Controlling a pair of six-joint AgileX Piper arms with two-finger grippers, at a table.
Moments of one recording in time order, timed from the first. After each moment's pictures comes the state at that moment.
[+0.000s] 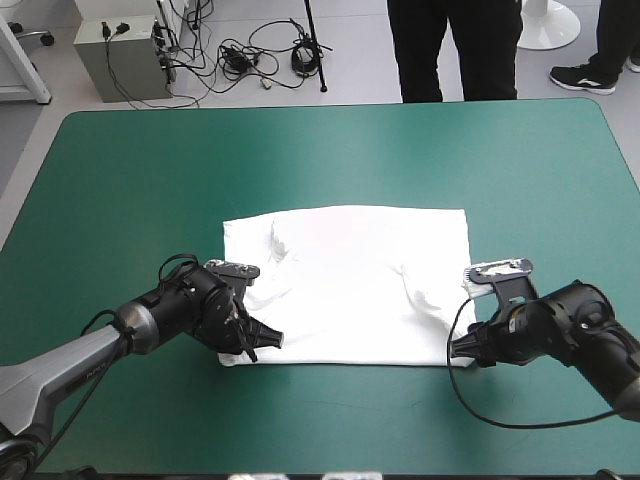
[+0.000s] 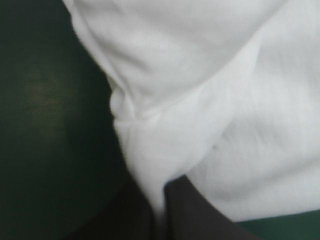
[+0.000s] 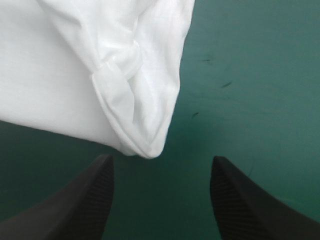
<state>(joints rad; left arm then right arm) -0.60 1.49 -0.85 0.05 0.86 -0.42 0.42 1.10 -0.78 -0.06 0.98 0.21</state>
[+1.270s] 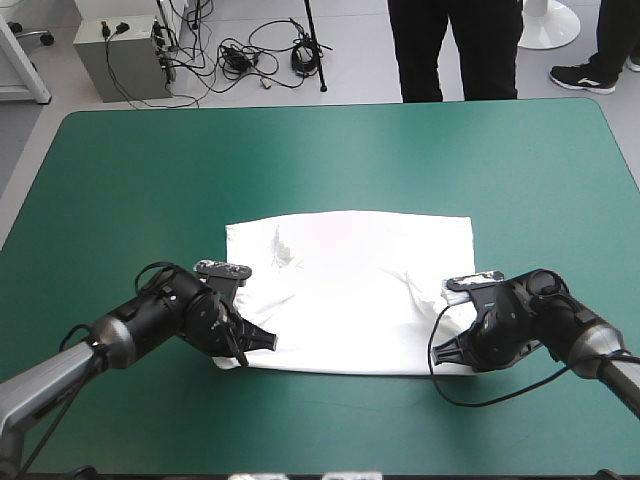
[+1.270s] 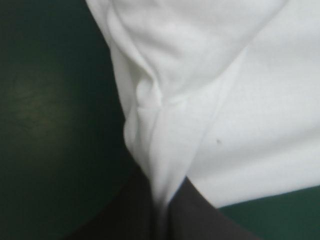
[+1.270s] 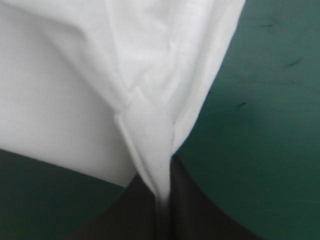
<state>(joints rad) -0.60 1.37 -0.84 0.04 0.90 -0.41 0.42 1.28 -0.78 0.03 1.00 0.17</state>
